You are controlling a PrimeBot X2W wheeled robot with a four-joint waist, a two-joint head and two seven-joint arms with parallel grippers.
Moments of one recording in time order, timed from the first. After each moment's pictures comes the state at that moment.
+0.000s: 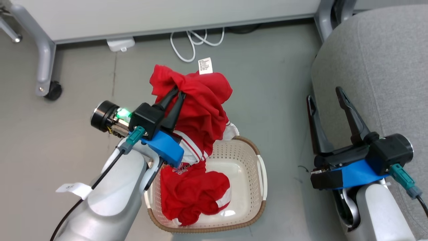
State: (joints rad) left arm -0.64 0.20 -0.59 0.56 -0.25 -0.10 -0.26; right arm -0.30 -0.05 0.07 0.12 0.06 0.13 -0.26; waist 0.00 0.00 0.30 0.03
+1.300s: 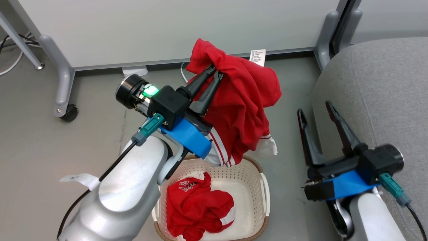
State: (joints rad) left arm -0.69 0.17 -0.64 0.34 -0.32 -0.13 -0.21; right arm -0.23 -0.05 0.09 0.13 0.06 0.13 -0.26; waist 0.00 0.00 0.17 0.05
